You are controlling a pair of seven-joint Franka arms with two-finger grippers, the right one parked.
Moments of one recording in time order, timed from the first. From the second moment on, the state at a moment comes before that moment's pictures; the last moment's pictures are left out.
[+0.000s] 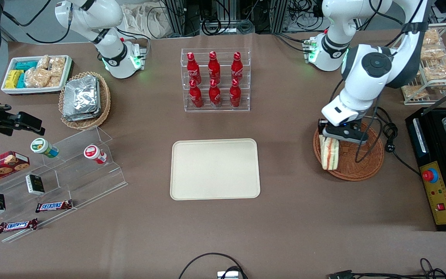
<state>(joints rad) 0.02 -0.07 -0.34 -2.31 0.06 2.39 -0.04</state>
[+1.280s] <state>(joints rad) -0.11 0.29 -0.52 -1.85 0.17 2.22 -0.50</state>
